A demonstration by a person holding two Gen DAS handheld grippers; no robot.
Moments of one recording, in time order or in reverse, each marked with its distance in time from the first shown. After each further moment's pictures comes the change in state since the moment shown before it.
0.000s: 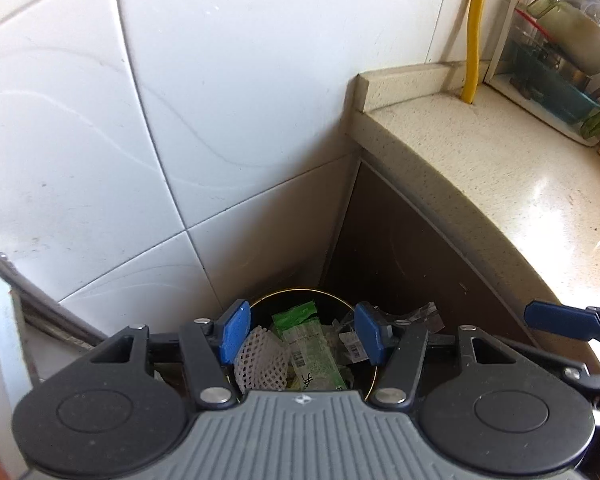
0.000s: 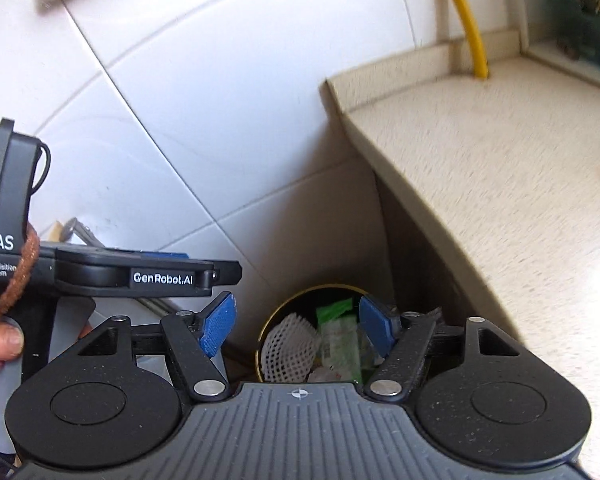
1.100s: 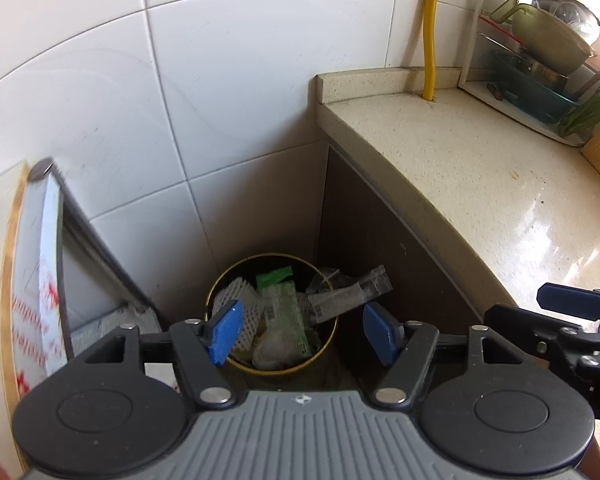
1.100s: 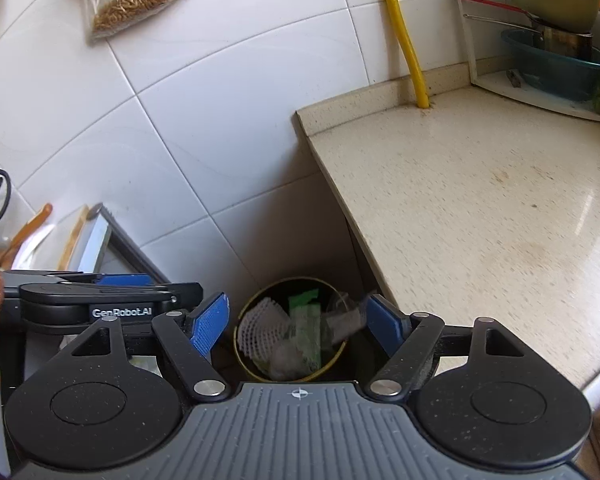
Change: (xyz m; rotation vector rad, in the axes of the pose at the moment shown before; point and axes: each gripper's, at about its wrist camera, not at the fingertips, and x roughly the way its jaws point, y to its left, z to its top) left arm -0.080 -0.107 -0.088 -0.104 -0.071 0.123; right arm -0.103 -0.050 -0.029 -0.062 -0.043 0.015
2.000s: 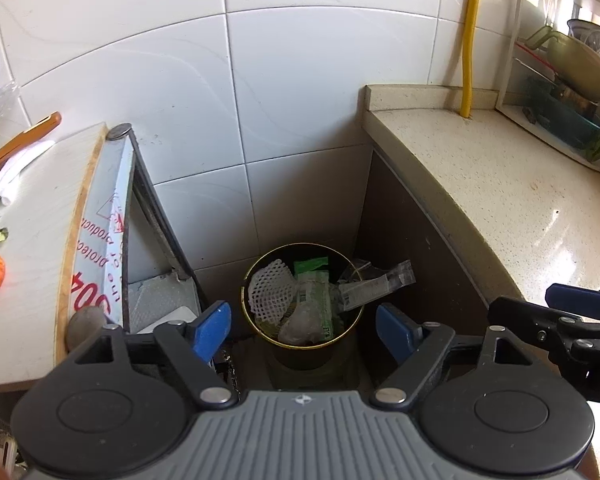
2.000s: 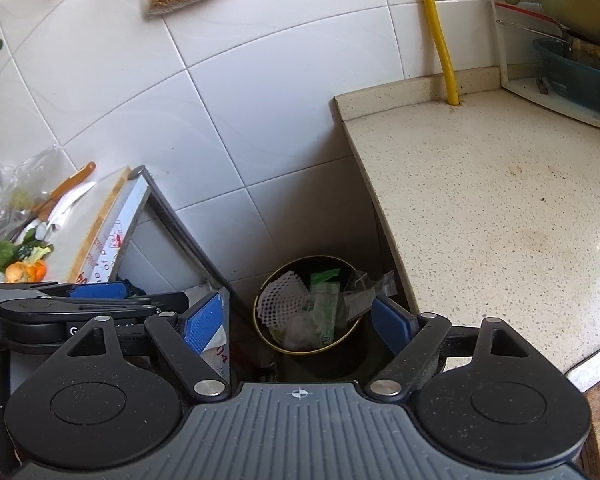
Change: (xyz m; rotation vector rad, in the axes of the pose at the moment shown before) left arm -0.047 -0.007 -0.047 -0.126 -0.060 0.141; right arm -0.029 -0.001 -0.015 -0.105 0.029 0.100
